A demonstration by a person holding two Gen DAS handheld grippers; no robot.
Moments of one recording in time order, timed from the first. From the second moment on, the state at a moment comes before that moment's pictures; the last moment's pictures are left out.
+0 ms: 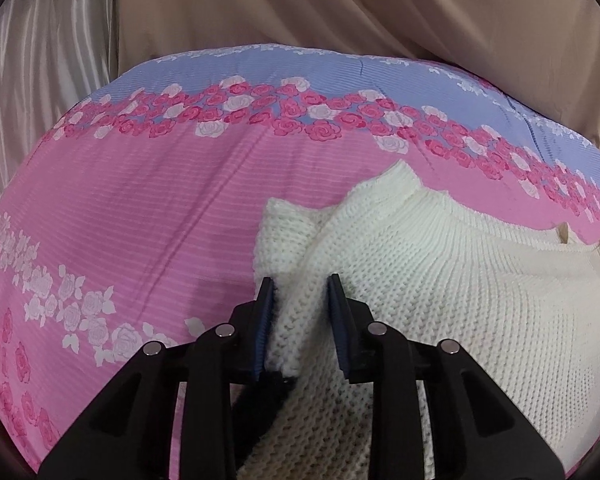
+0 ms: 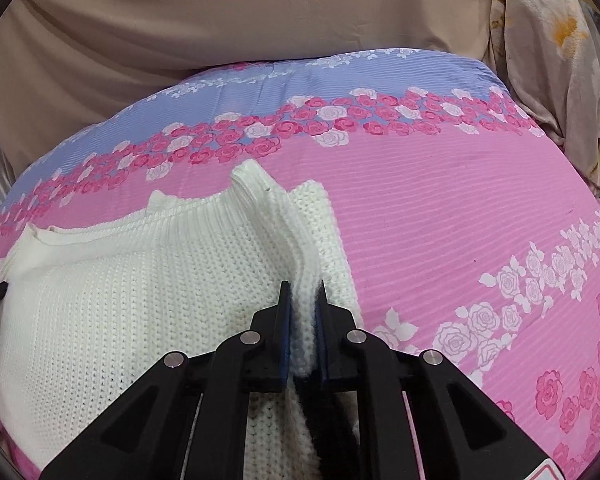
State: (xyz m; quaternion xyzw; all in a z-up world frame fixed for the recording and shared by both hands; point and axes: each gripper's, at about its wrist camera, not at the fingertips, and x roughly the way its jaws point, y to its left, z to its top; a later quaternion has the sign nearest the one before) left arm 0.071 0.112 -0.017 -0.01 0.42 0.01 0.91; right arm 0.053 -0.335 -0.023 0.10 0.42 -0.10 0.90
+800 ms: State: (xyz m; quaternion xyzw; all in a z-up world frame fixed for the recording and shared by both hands) left arm 0.004 0.148 -0.036 -0.11 0.44 -0.02 0.89; right arm 0.071 -0.153 -0.023 0.02 0.44 0.13 0.89
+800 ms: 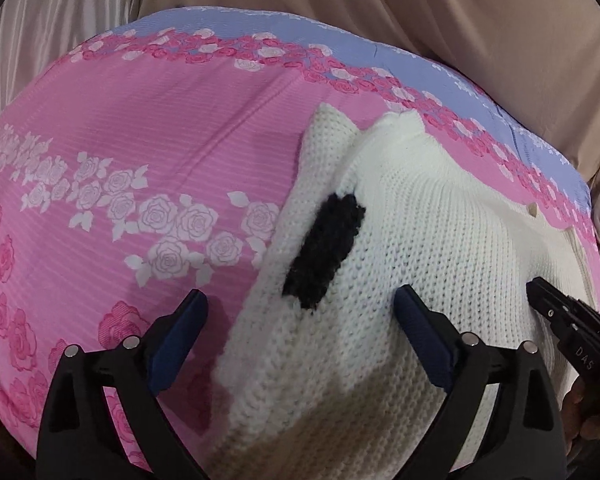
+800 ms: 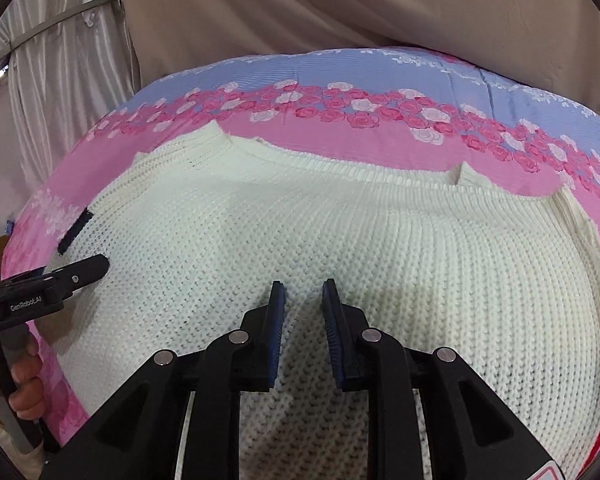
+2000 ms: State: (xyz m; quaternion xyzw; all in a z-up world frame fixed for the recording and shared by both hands) left arm -0.050 -0.154 0.039 0.05 0.39 -0.33 0.86; right arm -0.079 -0.364 0.017 0.23 0.35 0.01 0.91
